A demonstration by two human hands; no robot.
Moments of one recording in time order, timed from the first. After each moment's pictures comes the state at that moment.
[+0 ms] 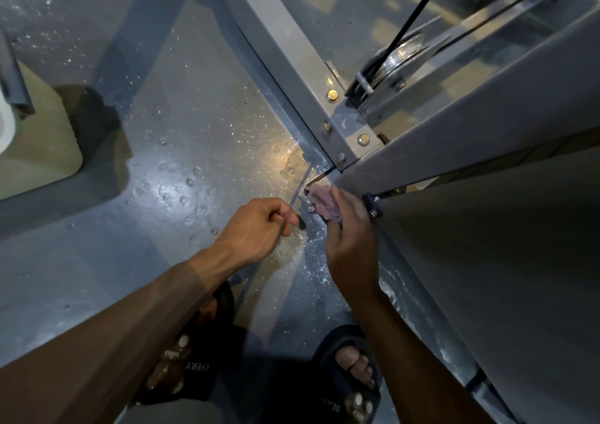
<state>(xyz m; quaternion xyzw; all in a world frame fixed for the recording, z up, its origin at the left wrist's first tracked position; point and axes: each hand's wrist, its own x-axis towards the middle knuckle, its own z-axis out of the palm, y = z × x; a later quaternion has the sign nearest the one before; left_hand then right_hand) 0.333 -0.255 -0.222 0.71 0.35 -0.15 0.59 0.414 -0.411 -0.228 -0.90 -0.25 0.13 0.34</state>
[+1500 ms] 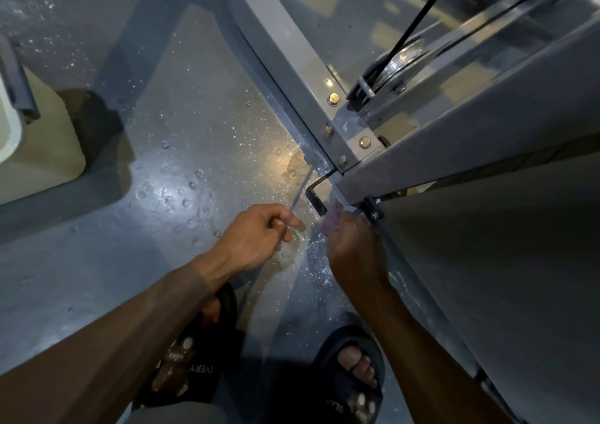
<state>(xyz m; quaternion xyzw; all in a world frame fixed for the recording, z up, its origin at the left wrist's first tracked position) 0.325 -0.252 -0.221 0.71 0.33 -0.16 0.60 0.422 -0.418 -0.237 -0.94 -0.28 0.15 0.07</state>
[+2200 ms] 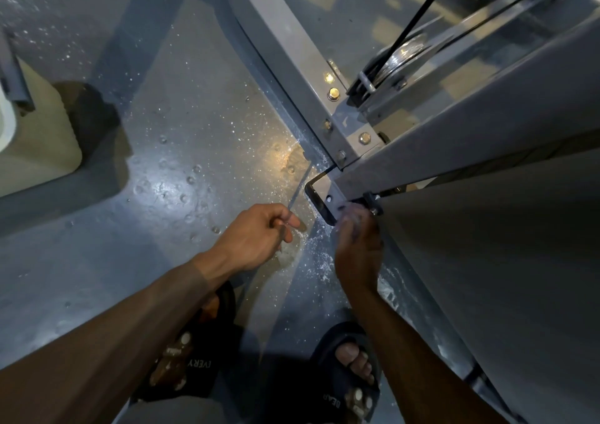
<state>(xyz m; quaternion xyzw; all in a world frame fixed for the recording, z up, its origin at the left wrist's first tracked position) 0.322 -0.255 -0.221 0.69 0.33 -0.19 0.62 0.406 -0.420 -0.247 -0.92 -0.04 0.14 0.37</state>
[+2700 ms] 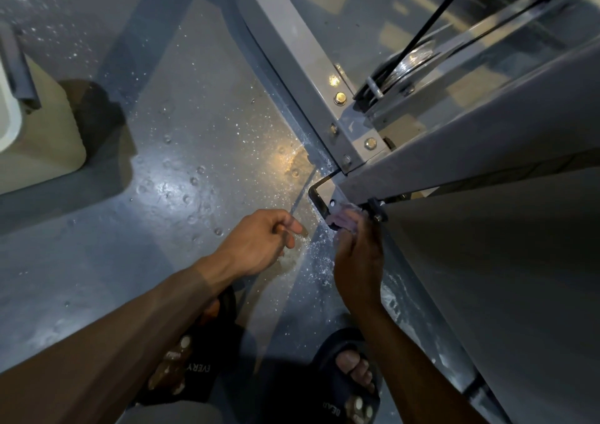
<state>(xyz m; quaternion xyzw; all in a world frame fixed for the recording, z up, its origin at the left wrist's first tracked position) 0.321 -0.256 -0.221 0.70 0.32 -0.19 0.60 0.404 -0.427 -0.246 -0.93 -0.12 0.16 0.30</state>
